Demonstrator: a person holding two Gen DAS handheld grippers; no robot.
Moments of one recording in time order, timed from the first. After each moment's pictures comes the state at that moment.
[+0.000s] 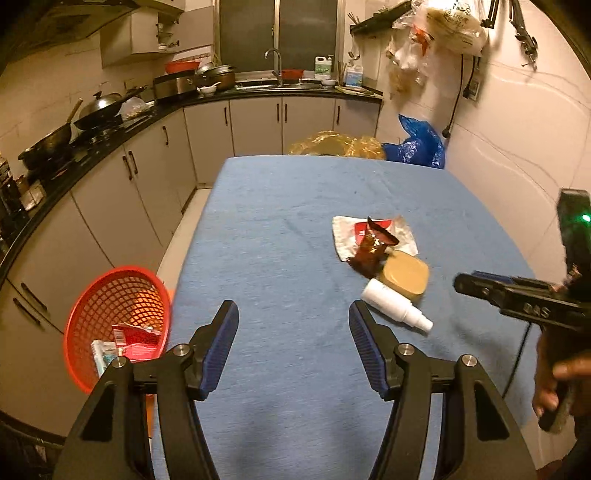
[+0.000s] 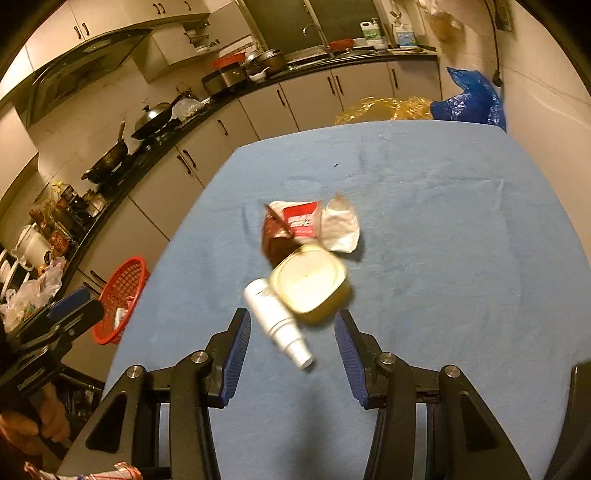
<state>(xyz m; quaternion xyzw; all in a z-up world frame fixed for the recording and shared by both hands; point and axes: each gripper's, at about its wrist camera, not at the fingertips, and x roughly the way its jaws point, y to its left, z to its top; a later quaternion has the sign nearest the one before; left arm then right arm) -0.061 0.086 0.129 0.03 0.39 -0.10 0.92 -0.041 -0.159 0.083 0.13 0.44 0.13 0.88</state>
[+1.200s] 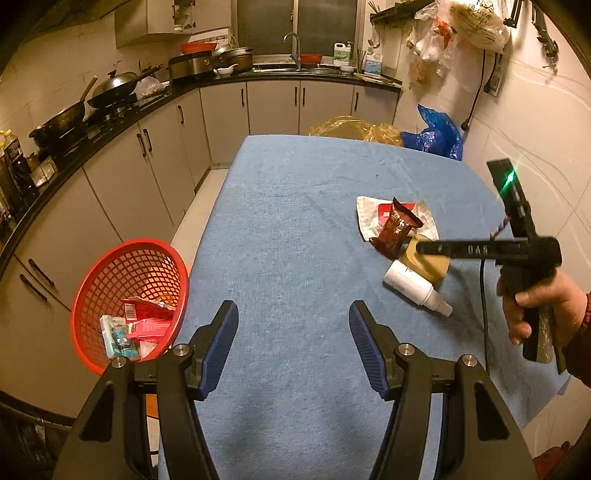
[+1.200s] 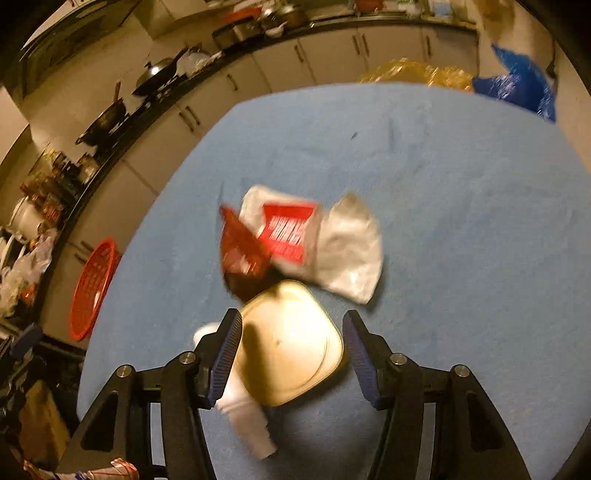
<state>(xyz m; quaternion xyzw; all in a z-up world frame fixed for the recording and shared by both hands) -0.066 0.108 0.117 0.02 0.42 -0.07 0.91 0.051 -0.137 0.034 0.09 0.51 0.19 0.83</state>
